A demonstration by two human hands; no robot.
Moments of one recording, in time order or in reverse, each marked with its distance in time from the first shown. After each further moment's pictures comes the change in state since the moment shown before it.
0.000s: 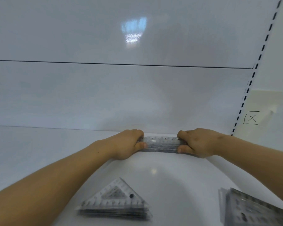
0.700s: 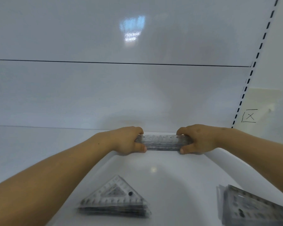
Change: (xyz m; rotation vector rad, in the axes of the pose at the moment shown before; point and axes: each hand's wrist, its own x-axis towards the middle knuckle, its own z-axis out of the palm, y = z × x) left_hand 0.007 0.004 -0.010 0.075 -0.103 -0.062; right_hand 0.000 0.011 -0.005 0.206 -0.038 0.036
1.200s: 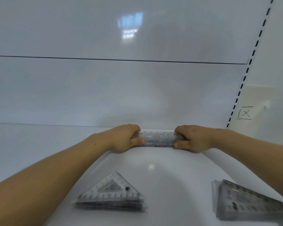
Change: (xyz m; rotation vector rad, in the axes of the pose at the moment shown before) left_hand -0.001 -0.003 0.007 -0.074 0.079 0.027; right_hand 0.001 -0.002 0.011 0.082 0.025 -0.010
